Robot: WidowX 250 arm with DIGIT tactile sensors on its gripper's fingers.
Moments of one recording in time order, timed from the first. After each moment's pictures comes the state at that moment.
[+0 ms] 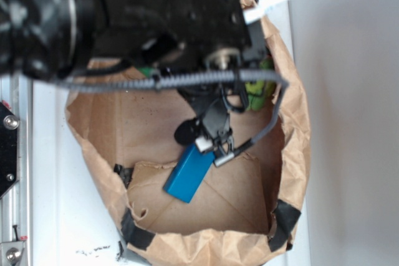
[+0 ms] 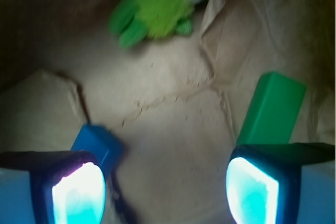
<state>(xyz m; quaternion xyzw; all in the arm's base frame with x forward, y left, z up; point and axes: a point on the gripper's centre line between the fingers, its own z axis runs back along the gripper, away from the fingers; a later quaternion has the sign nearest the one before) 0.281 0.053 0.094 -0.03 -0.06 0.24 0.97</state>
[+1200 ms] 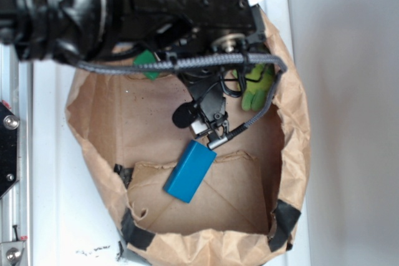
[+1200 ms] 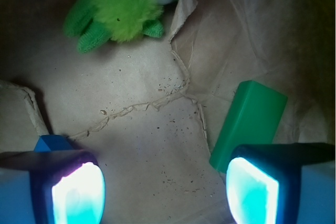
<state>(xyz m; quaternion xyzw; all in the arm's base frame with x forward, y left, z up) 0.277 0.066 0.083 0.00 -0.04 0.22 0.97</state>
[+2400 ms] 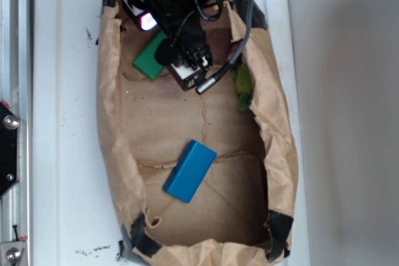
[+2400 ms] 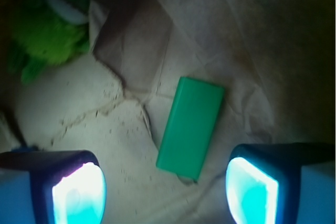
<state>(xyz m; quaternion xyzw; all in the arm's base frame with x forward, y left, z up) 0.252 0.122 0.082 -0.04 -0.03 0.32 0.95</state>
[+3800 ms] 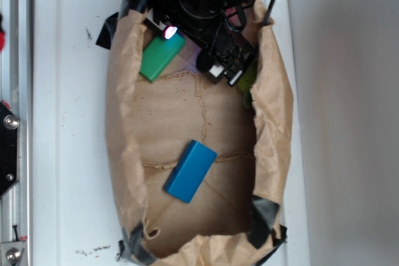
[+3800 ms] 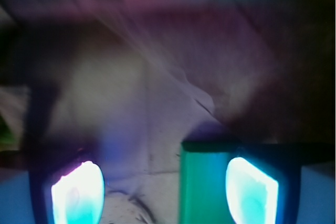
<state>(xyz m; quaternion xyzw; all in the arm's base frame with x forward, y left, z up) 0.273 0.130 0.031 0.02 -0.02 0.41 0.91</state>
